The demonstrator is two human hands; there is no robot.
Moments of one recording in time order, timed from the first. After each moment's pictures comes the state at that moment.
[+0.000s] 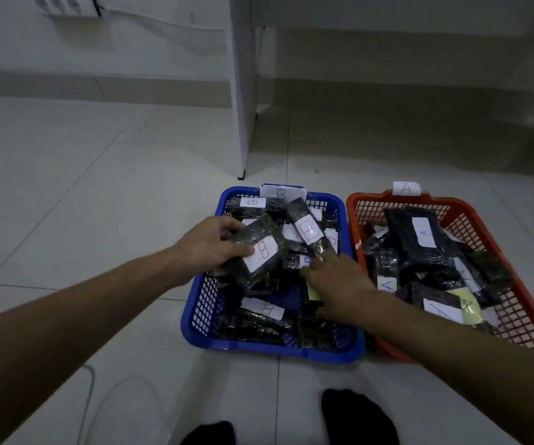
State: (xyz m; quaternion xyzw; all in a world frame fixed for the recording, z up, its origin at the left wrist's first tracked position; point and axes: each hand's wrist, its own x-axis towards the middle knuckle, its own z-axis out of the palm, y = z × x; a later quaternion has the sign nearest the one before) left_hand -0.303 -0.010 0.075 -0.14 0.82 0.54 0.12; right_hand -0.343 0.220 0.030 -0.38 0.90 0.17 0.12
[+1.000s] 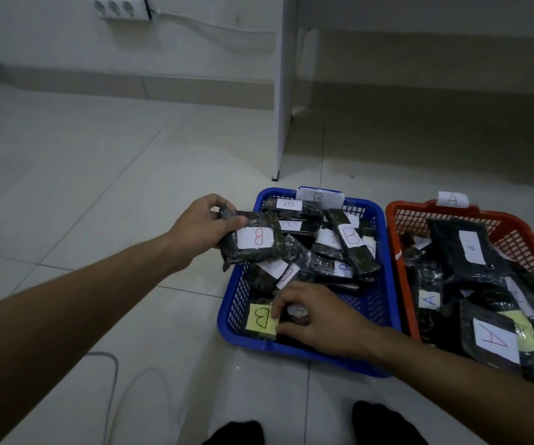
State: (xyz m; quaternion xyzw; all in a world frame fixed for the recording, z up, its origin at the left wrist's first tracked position) left_hand -0.295 -0.066 0.082 -0.21 0.79 0.57 -0.01; right_hand -0.298 0.169 0.017 -0.40 0.83 -0.32 0.22
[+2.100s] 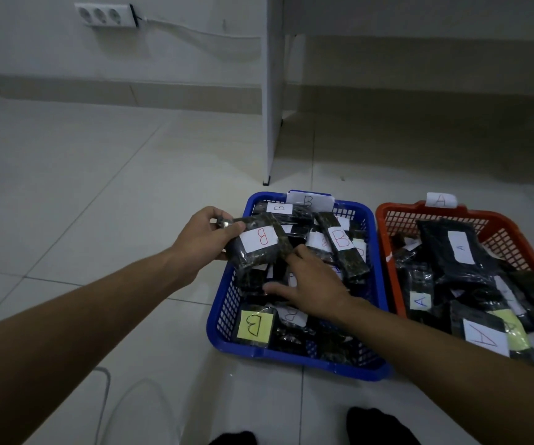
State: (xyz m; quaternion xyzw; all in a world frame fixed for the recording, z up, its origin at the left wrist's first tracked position) left_hand -0.300 -0.043 0.076 -0.23 0.76 0.61 -0.03; right_hand -0.351 0.150 -0.005 -0.31 0.92 -0.21 0.11
